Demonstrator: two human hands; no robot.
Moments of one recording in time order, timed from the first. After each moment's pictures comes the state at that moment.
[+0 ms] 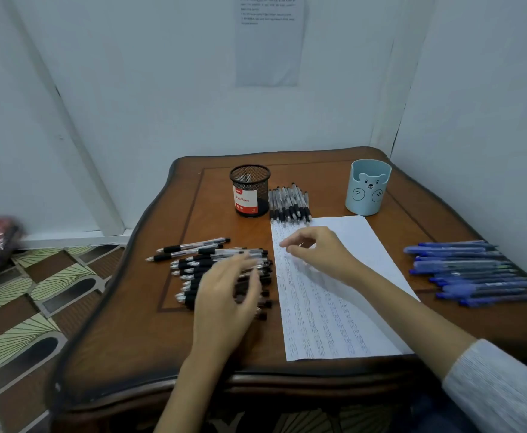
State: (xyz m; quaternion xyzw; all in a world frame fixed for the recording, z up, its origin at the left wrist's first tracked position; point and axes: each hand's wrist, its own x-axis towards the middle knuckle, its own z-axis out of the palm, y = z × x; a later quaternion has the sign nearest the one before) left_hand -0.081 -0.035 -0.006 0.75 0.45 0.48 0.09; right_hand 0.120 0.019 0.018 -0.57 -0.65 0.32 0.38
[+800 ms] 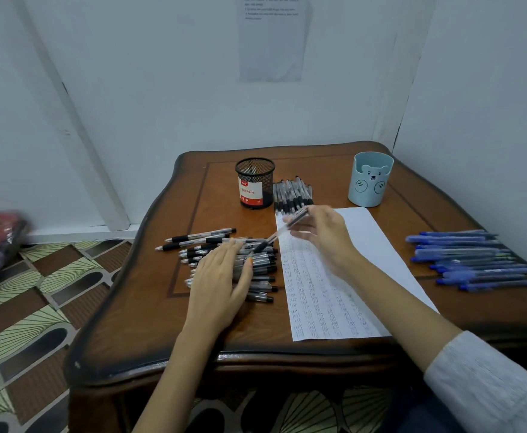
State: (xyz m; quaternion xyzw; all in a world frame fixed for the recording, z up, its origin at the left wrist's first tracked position) left_hand -0.104 -0.021 -0.015 0.78 0.53 0.32 0.04; right_hand 0.100 0.011 0.029 -0.49 -0.40 0.48 0.60
